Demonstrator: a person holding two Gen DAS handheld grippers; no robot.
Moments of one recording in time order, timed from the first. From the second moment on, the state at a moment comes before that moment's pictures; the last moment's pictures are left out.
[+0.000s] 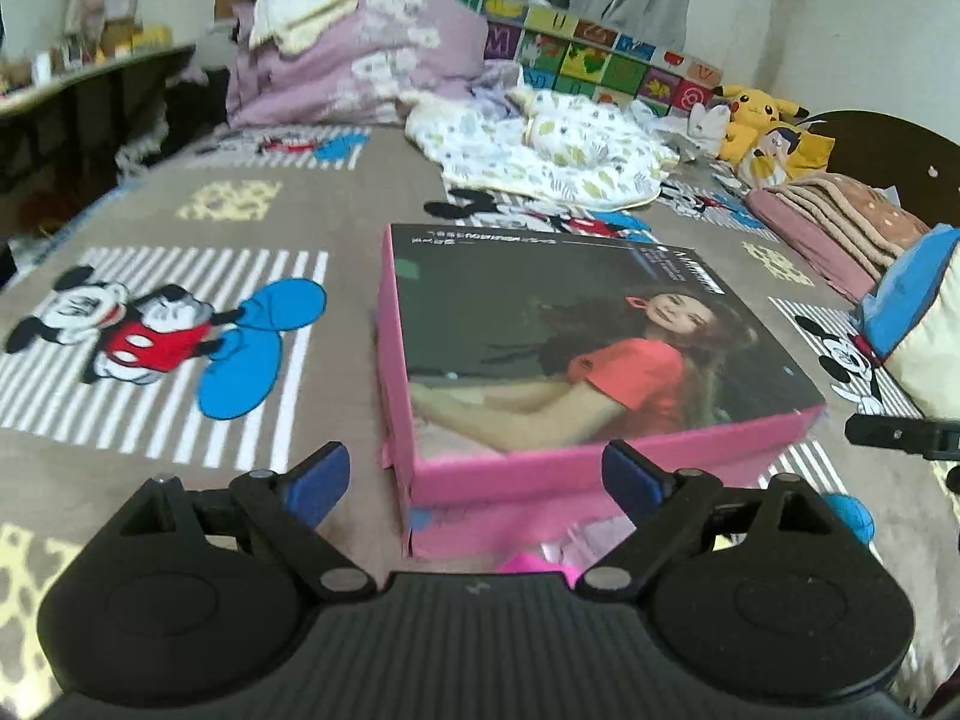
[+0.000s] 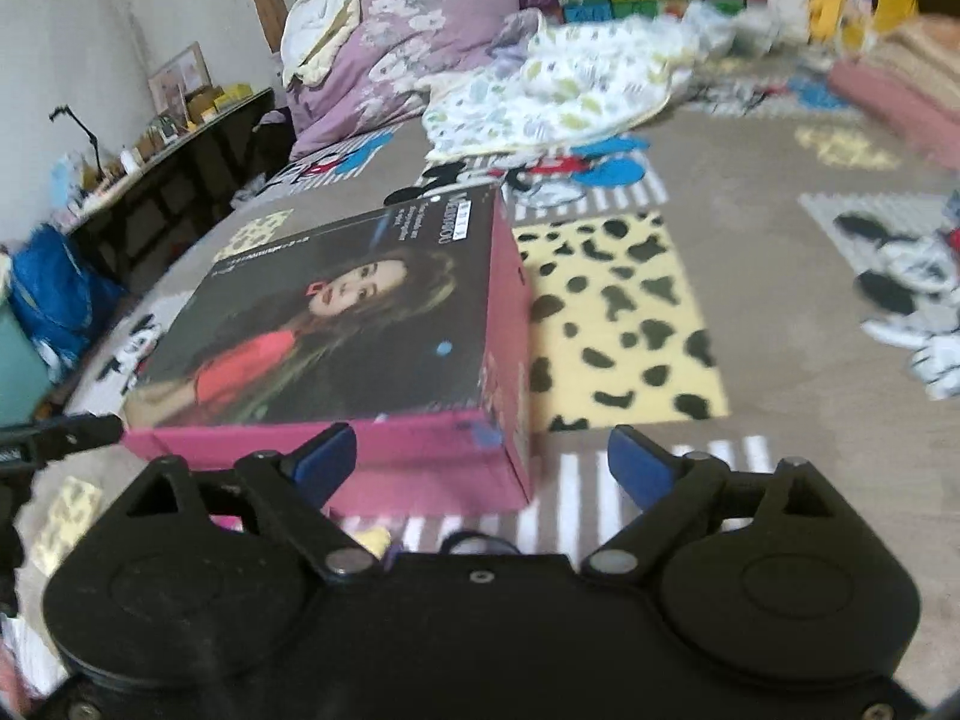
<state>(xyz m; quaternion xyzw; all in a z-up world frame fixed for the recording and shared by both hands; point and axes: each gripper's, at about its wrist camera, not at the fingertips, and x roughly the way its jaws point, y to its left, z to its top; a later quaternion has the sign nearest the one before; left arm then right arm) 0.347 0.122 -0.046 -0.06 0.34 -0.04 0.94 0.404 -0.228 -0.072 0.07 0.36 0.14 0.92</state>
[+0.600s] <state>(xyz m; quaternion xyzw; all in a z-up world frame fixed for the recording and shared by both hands) 0.220 0.076 -0.022 -0.04 0.34 0.01 0.94 0.278 -0.225 -0.056 0.01 0.36 0.09 0.93</state>
